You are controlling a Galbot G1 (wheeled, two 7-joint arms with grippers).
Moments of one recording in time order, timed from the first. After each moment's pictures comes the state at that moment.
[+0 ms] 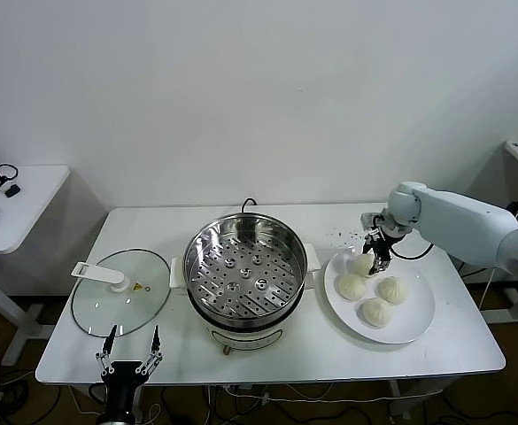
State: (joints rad) left arm 1.73 -1.58 -0.68 -1.83 0.10 -0.37 0.03; right arm 0.41 0.90 -1.47 0.94 0.31 -0.09 -0.99
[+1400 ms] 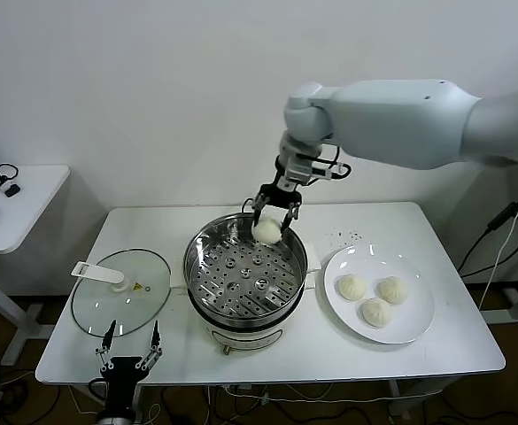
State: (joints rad) left arm 1.72 -1.59 -0.69 -1.84 0.11 -0.38 0.02; right arm 0.84 1.34 -1.68 1.14 0.26 0.79 -0.94
